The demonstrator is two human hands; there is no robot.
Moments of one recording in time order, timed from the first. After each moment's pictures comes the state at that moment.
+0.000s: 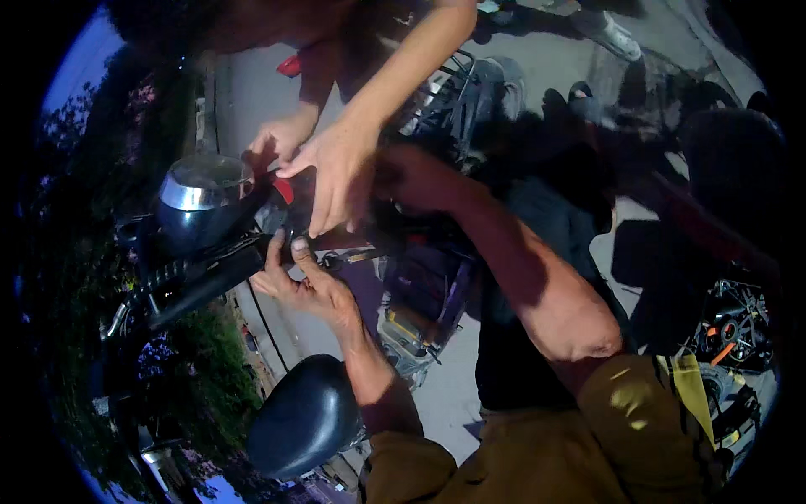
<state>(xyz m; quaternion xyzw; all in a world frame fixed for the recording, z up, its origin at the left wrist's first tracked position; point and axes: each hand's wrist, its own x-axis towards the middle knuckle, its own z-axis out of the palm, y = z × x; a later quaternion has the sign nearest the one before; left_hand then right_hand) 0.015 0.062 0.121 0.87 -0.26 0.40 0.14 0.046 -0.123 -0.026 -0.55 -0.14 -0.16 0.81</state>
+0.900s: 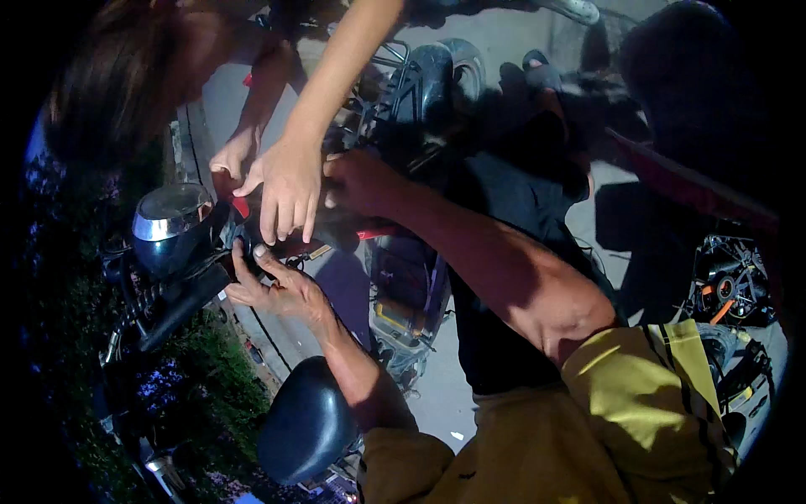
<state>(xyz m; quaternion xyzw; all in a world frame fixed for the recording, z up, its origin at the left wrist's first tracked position) 0.016 0.056 0.113 0.87 -0.22 0.44 0.09 0.046 -0.102 -0.033 -0.68 -0.05 -0.24 0.69</state>
